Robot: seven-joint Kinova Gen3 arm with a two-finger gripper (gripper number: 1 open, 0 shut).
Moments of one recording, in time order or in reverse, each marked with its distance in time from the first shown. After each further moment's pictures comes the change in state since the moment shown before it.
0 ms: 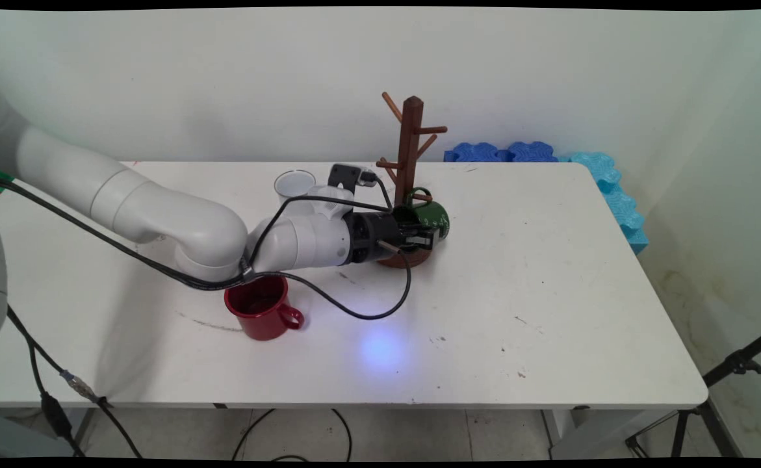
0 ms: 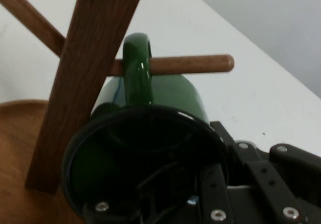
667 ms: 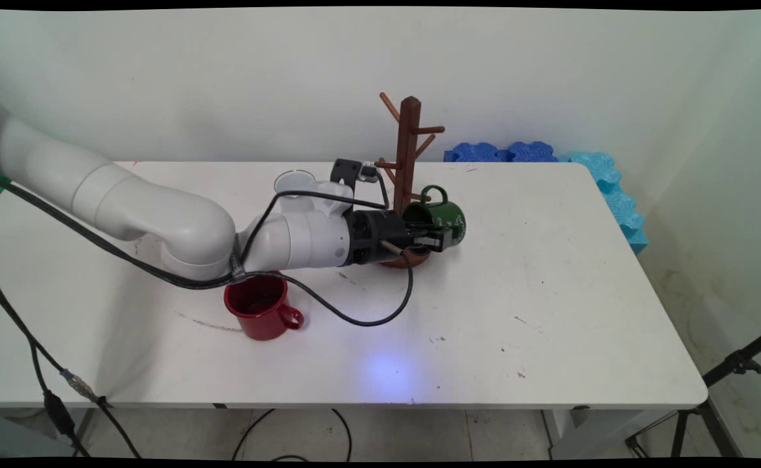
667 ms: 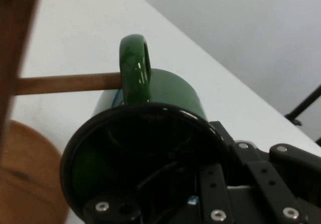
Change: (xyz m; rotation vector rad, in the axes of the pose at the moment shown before) arm 0.010 0.025 -0.019 -0.097 0.006 0.002
